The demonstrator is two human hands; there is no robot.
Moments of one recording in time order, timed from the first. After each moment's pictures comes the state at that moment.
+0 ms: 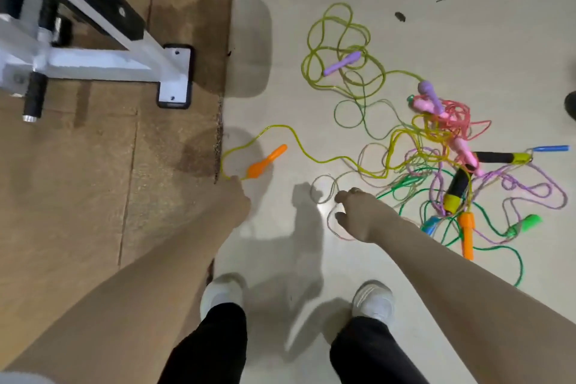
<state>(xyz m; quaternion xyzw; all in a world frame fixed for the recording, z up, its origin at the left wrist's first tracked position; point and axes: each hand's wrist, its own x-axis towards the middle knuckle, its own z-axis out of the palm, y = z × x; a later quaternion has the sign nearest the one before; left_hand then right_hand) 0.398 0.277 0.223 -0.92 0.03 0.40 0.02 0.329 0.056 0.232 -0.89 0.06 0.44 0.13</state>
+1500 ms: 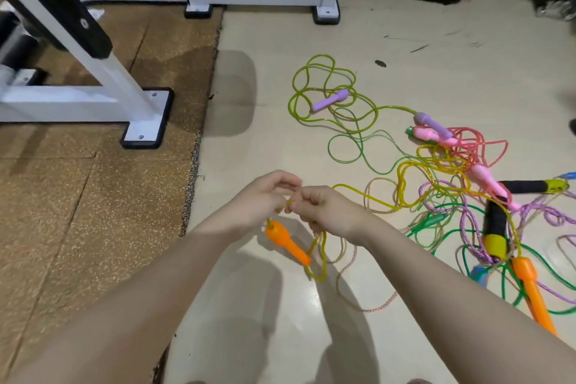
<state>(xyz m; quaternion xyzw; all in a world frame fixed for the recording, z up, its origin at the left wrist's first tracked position) 0.408 0.228 0.072 -0.73 0.11 0.36 -0.57 0.357 0.081 0.077 -0.76 0.07 0.24 0.60</state>
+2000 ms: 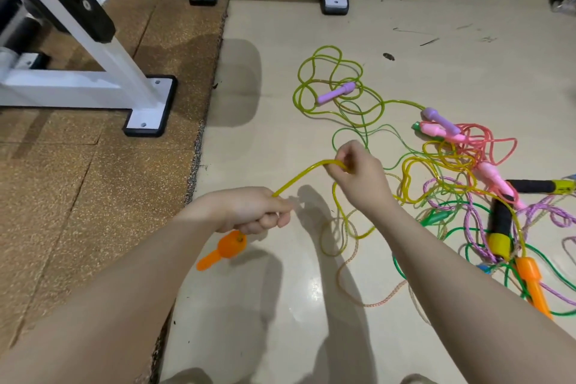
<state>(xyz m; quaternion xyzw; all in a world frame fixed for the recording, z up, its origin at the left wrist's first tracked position) 0.414 0.243 0.074 -0.70 0.11 0.58 -0.40 0.370 0.047 0.062 -0.87 0.16 -0.04 0.46</state>
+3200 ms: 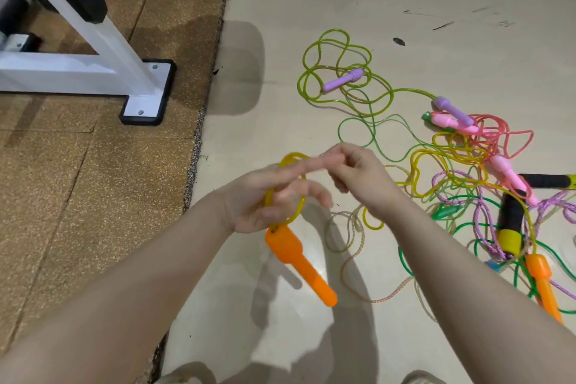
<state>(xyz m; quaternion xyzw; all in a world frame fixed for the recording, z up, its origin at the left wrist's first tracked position) 0.411 0.238 0.084 -0.34 0.13 0.61 -0.70 0.375 0.056 0.067 -0.77 0.12 0.07 0.62</state>
